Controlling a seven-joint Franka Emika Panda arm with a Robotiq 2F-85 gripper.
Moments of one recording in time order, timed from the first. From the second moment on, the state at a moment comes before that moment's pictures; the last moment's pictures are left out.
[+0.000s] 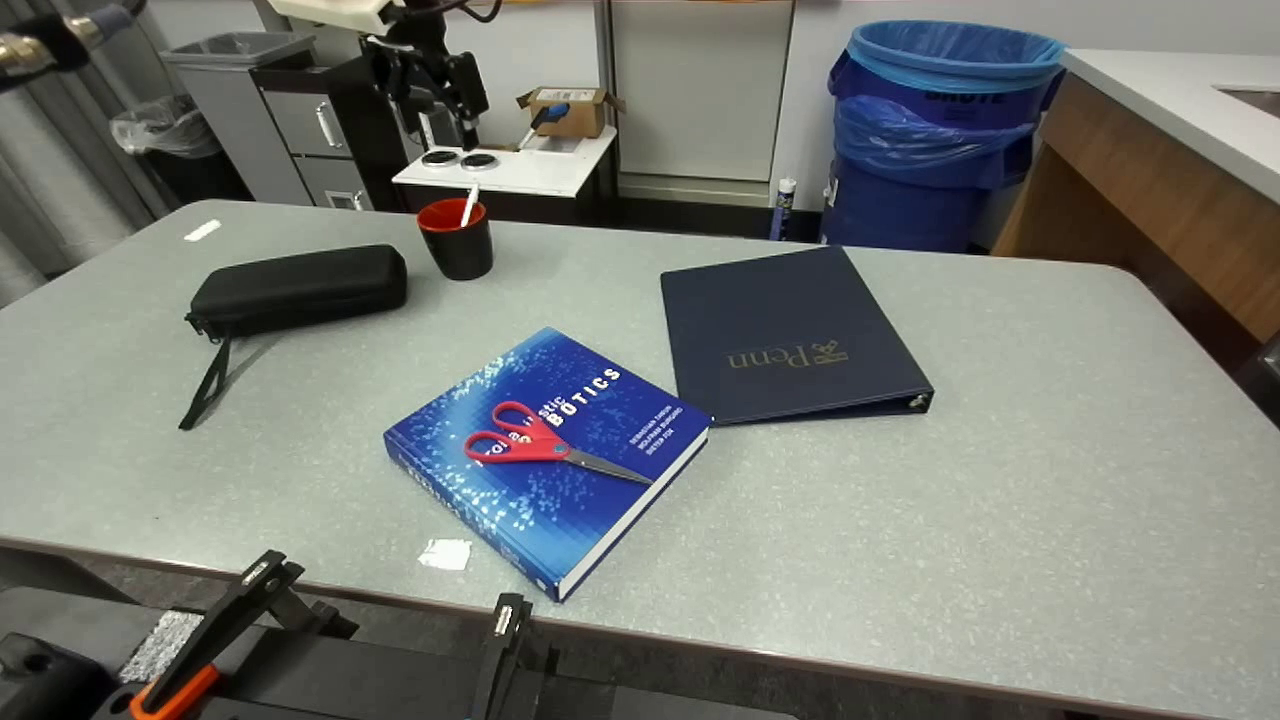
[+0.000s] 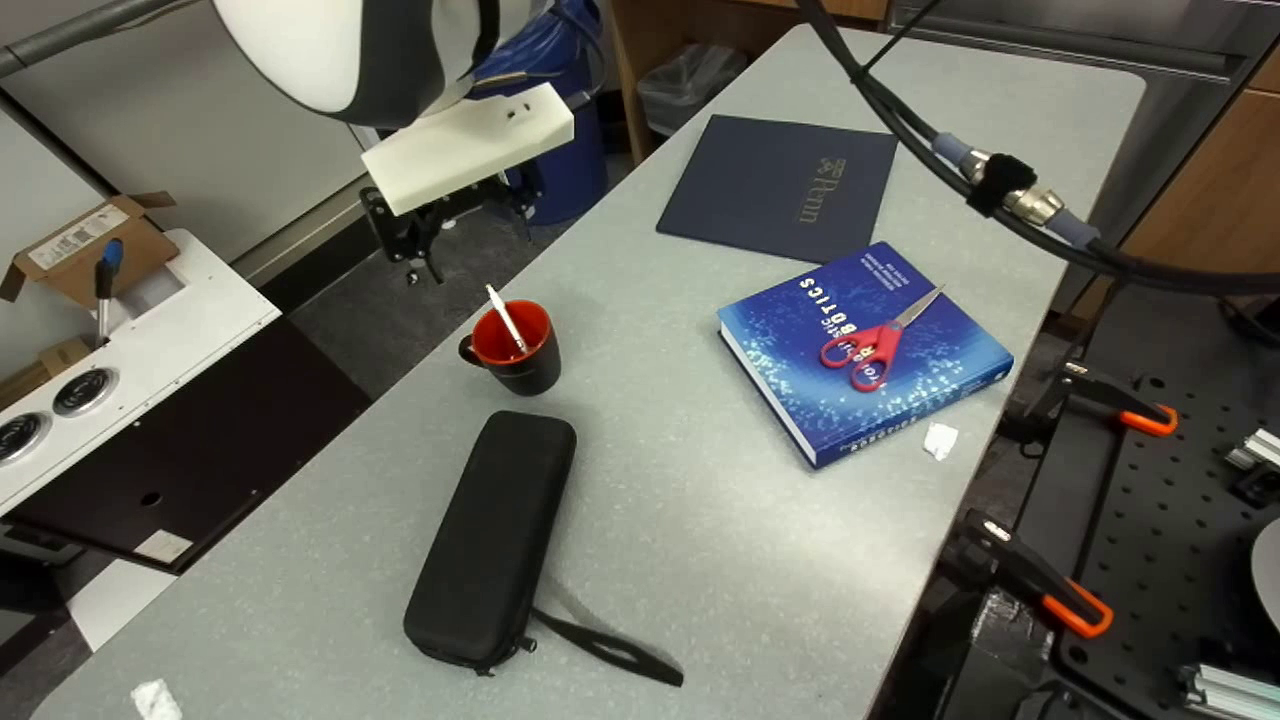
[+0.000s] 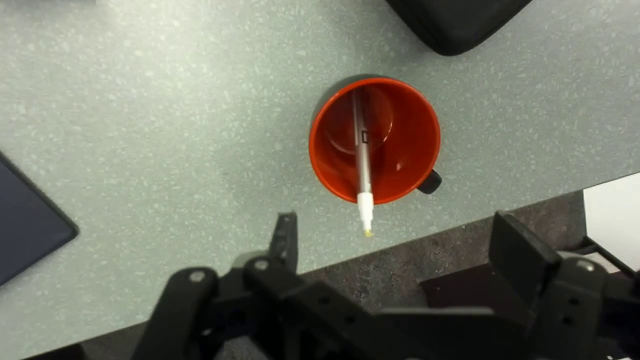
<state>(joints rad) 0.18 0.61 0.01 -1.59 0.00 2.32 0.50</state>
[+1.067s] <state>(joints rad) 0.32 0.78 -0.13 -1.55 -0.04 2.51 0.69</state>
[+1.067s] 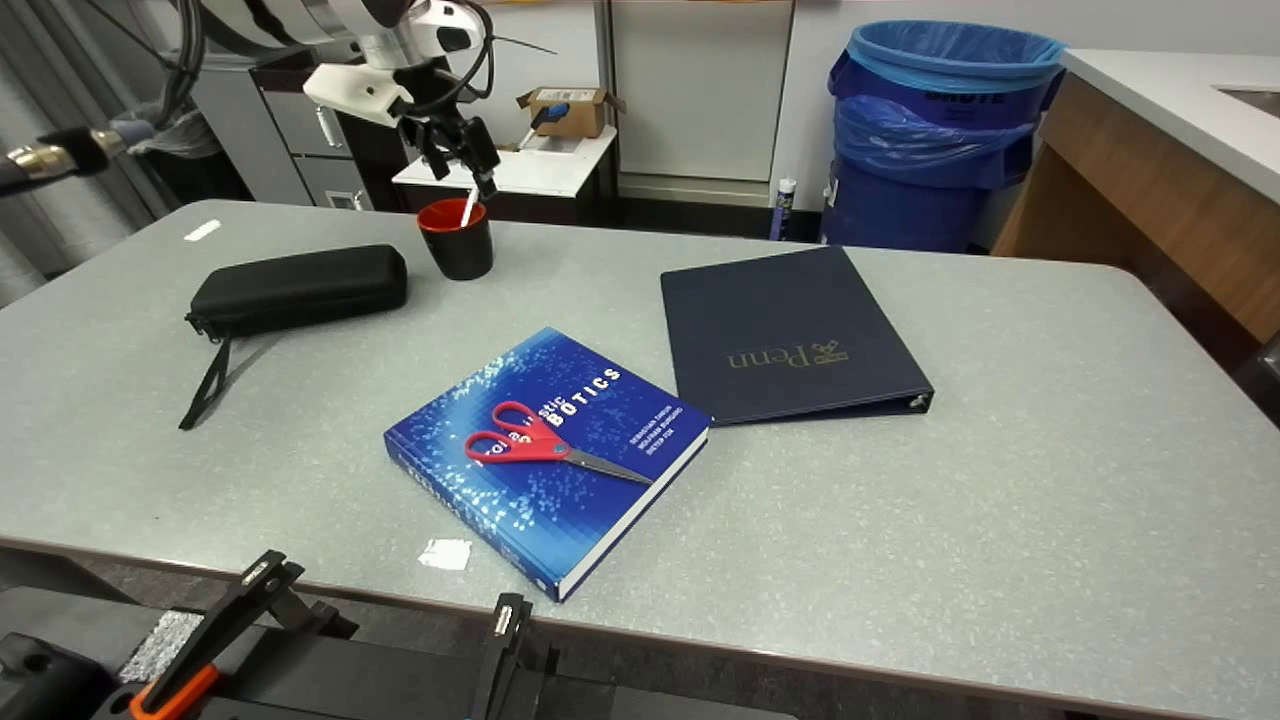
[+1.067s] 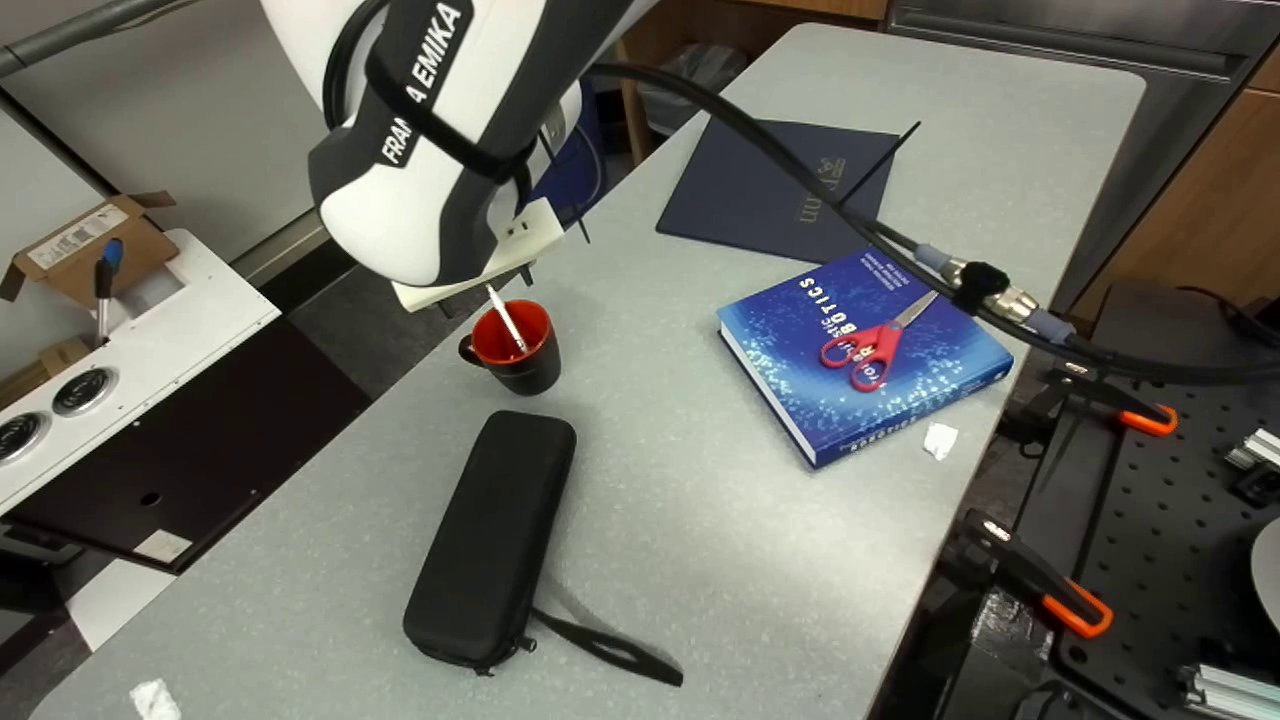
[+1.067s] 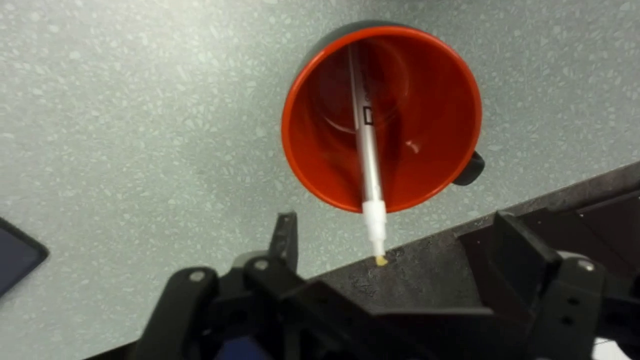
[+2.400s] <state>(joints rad) 0.31 0.81 -0.17 -1.51 -0.05 2.51 0.74</state>
